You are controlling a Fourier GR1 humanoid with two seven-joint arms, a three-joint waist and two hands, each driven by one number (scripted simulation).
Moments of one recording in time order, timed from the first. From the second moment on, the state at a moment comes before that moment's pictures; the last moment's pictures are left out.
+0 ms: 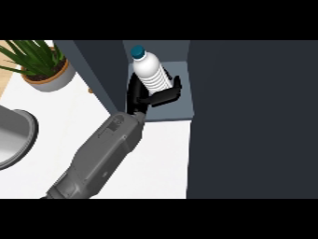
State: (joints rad) left arm -0.80 0.00 -0.41 -0.76 0.56 0.54 -0.38; right arm 0.95 -0.11 0.13 -2.46 -0.12 0.35 -0.24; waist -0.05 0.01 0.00
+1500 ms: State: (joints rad) left arm -1.16 0.04 -0.30 -0.11 0.49 0.70 -0.53; right arm 0.92 -0.12 0.06 -2.42 -0.17 0.44 -0.29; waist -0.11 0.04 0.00
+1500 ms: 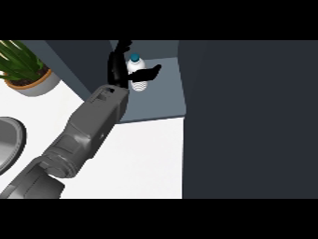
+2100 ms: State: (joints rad) left arm -1.20 0.05 -0.24 -0.15 0.53 0.53 -0.62; right arm 0.91 -0.12 0.07 -2.41 -0.19 0.46 -0.28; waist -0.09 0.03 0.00
